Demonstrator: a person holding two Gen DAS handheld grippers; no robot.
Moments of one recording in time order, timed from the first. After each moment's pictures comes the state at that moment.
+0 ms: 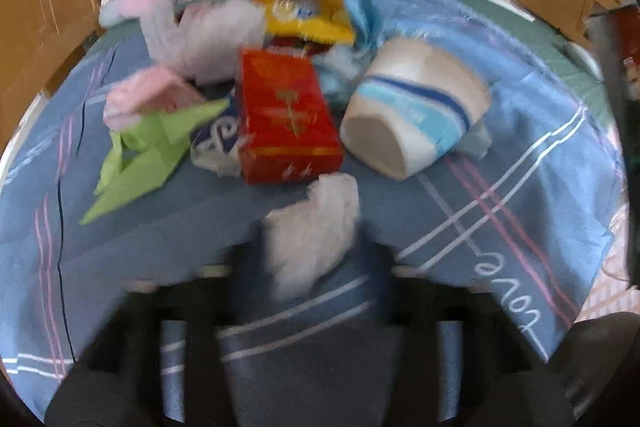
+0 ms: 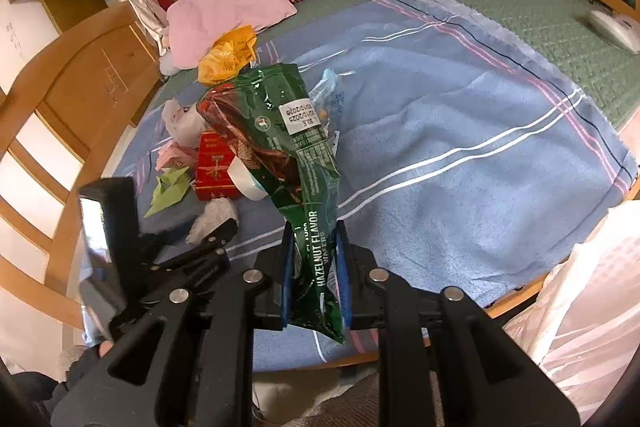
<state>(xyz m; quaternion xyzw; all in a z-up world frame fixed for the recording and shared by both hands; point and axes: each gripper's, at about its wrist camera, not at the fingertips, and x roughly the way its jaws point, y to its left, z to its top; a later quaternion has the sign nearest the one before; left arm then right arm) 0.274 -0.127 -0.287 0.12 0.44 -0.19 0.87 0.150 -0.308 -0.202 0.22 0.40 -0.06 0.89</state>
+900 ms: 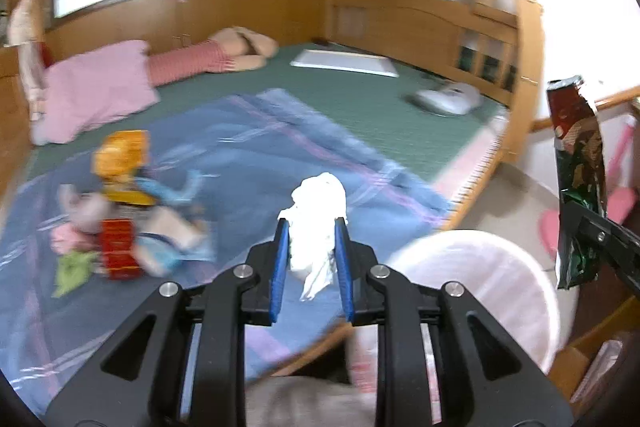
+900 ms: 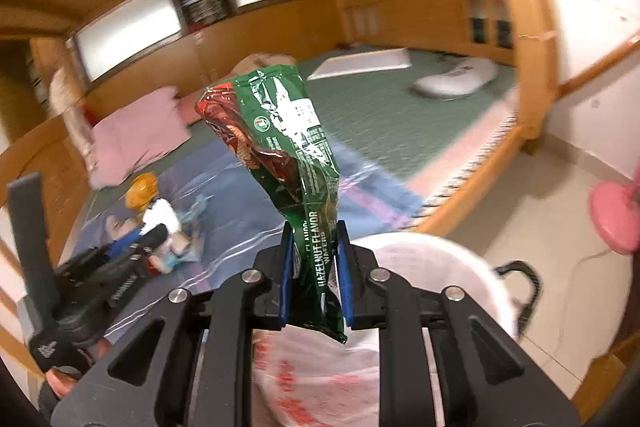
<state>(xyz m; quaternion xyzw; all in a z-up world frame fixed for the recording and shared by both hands) 0.096 -0.273 -0.123 0.11 0.30 -0.38 0.87 -0.078 -0.387 -0.086 0.20 0.24 -0.30 0.90</state>
